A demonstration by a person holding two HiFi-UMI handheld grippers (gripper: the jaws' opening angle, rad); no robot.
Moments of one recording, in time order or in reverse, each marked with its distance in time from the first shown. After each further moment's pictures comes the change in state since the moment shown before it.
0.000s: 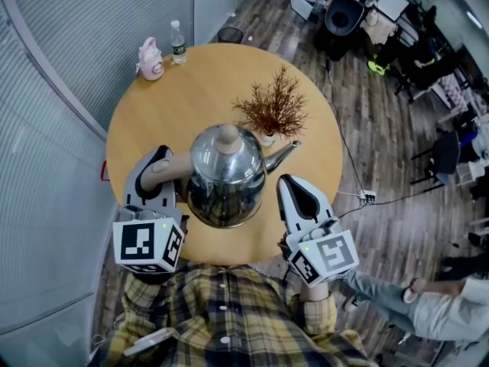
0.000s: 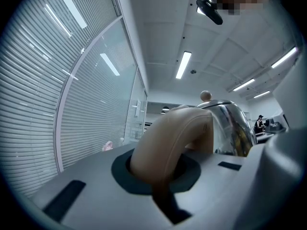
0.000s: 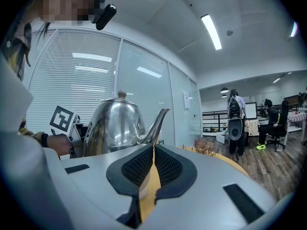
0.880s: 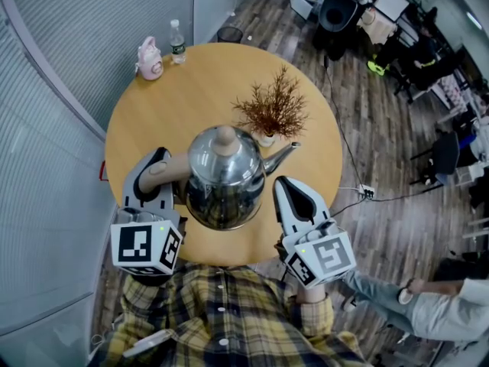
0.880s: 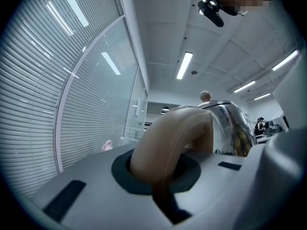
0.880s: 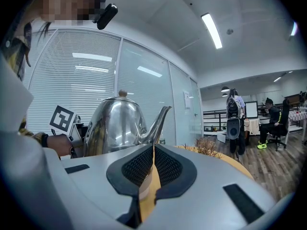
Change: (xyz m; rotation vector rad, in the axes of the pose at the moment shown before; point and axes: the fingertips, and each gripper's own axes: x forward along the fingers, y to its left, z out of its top) left arm 0.001 0.000 -0.005 -0.018 0.005 -0.002; right arm 0.004 0.002 -0.005 0.005 0.005 0.009
